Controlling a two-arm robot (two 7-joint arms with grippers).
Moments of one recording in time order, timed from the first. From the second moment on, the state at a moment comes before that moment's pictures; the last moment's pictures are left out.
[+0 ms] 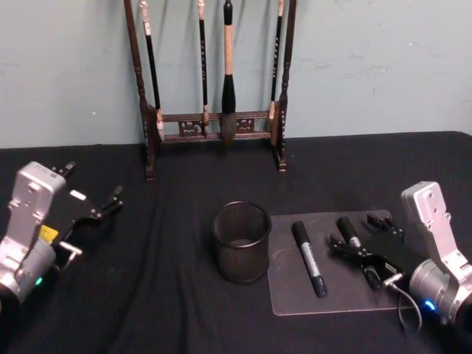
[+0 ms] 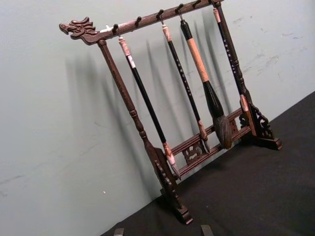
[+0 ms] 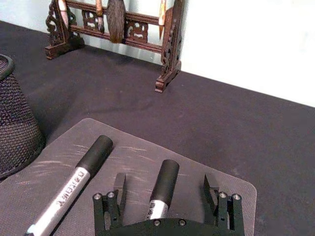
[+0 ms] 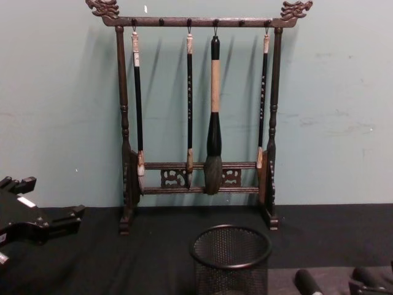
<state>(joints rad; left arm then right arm) -0.20 0.60 0.45 -1.41 -0.25 -0.12 0.03 0.15 0.46 -0.33 -1.33 0.31 0.05 0.26</state>
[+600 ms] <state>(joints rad) -0.20 0.60 0.45 -1.41 -0.25 -0.12 0.03 0.15 0.44 -0.31 -1.32 0.27 0.06 0.27</state>
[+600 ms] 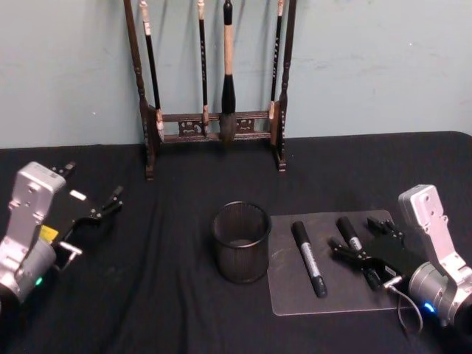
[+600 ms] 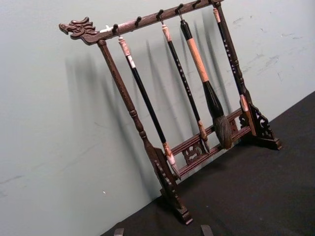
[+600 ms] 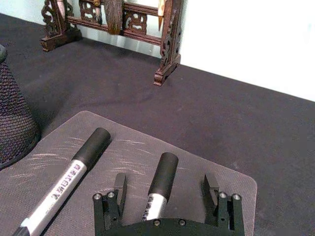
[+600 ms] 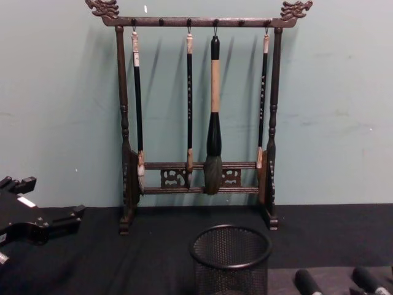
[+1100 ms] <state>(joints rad) -0.20 0.60 0.45 -1.41 -0.25 -0.12 0.03 0.15 0.44 -0.31 -1.32 0.27 0.06 0.27</state>
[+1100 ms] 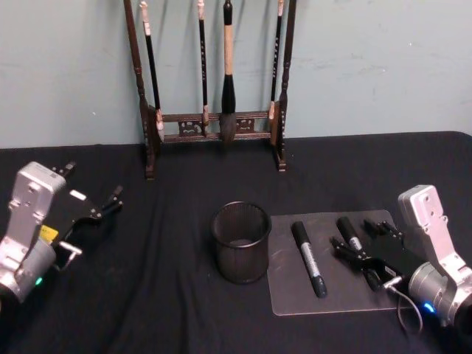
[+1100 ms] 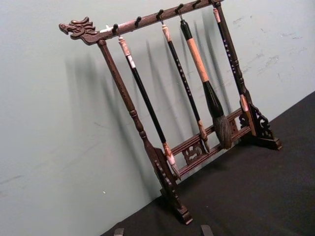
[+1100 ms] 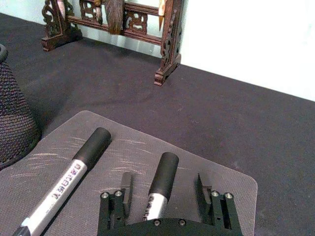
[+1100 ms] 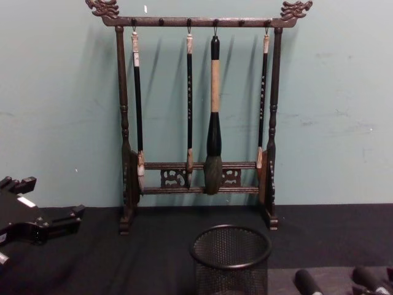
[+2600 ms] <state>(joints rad) -0.20 0.60 0.45 -1.41 -0.25 -0.12 0.03 0.12 0.41 -0.25 -1.32 0.32 -0.03 0.35</state>
